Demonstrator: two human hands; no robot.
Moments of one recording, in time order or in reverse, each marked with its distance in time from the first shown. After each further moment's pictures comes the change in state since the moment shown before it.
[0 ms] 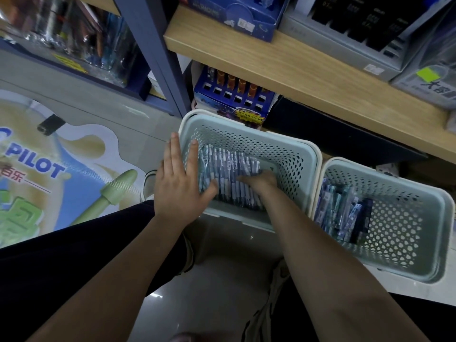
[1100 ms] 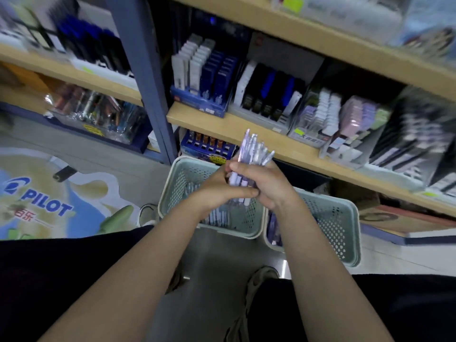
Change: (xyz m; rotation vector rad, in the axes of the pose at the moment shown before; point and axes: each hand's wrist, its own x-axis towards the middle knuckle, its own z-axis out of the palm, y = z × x) left_hand 0.013 0.119 -0.158 -1.267 -0.612 -0.099; right_hand -0.219 -0.037 -0.118 0.569 -0.222 -0.709
